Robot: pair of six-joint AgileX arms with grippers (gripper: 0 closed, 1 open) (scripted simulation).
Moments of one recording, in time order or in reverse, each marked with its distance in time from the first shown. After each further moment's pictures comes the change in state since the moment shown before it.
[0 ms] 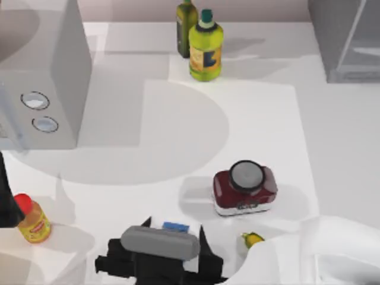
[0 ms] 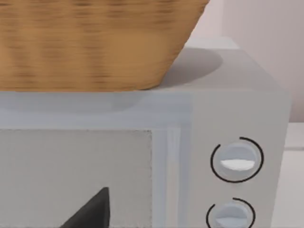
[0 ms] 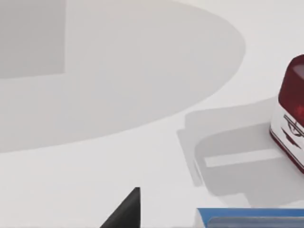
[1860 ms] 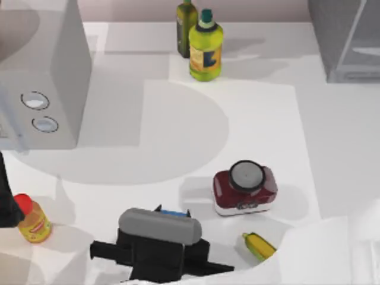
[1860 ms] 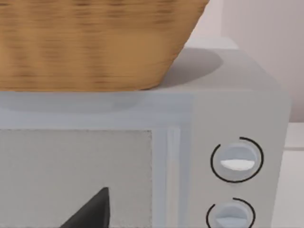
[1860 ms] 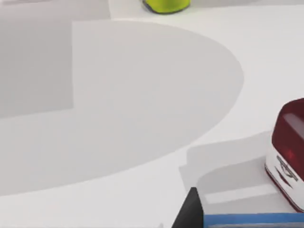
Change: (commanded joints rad) left arm 0.000 0.000 0.000 0.000 0.000 0.000; right arm -0.009 -0.085 0.019 -0.056 -0.012 -0.023
